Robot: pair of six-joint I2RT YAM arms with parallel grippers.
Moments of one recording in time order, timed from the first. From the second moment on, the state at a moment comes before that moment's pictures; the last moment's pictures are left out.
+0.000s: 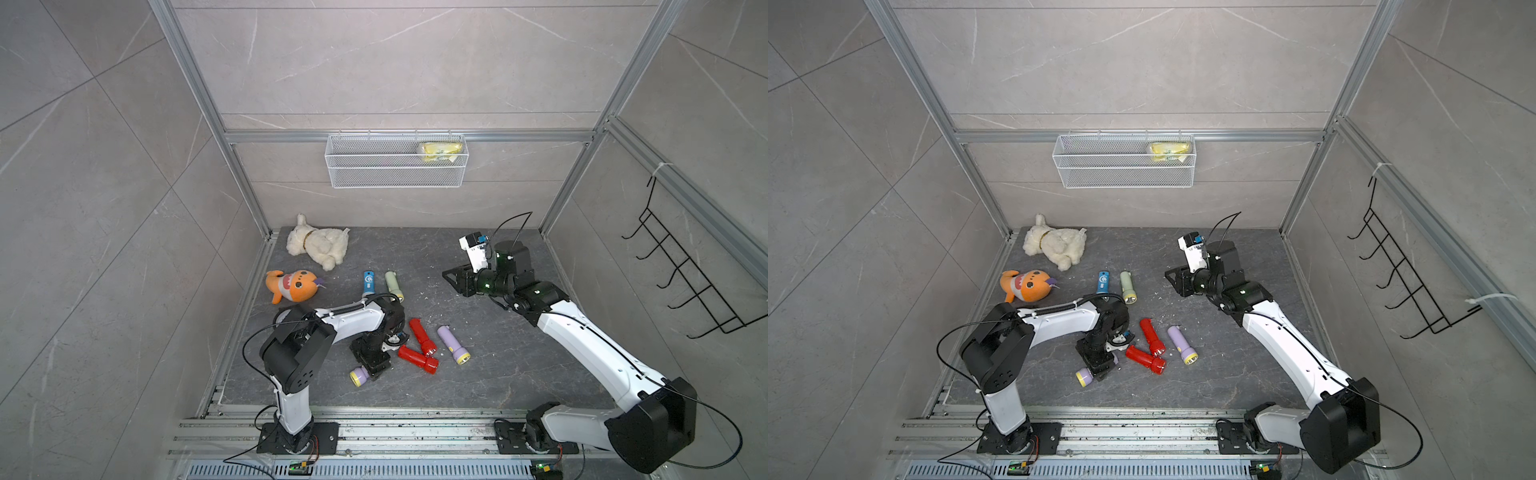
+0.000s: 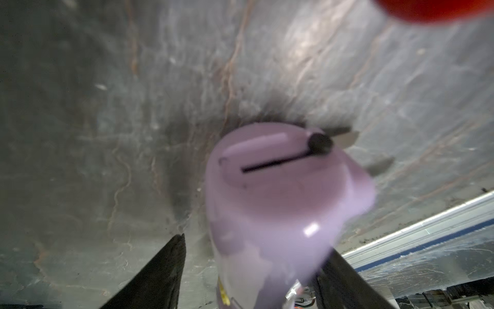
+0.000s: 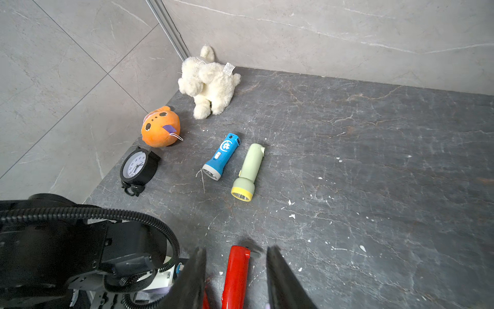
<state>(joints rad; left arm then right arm) -0.79 1.84 1.12 -1.16 0.04 0.20 0.40 1.28 1.12 -0.36 -0.36 0.17</state>
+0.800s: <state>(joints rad) -0.77 1.69 1.06 -1.02 -0.07 0.19 0.38 1.28 1.11 -0.34 -0.37 0.19</state>
